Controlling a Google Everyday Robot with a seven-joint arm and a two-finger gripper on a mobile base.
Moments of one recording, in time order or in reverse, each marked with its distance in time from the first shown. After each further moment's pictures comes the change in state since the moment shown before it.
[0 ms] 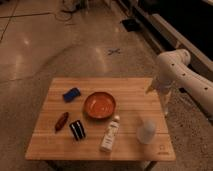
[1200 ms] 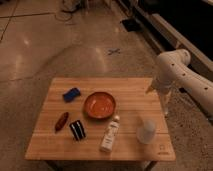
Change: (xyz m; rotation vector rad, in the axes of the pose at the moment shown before) arm 0.000 0.000 0.000 0.000 0.000 0.000
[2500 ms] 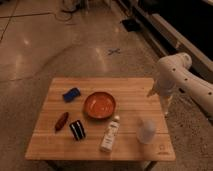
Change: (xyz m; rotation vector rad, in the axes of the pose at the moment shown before) arm -0.029 0.036 0.008 -0.026 0.037 -0.062
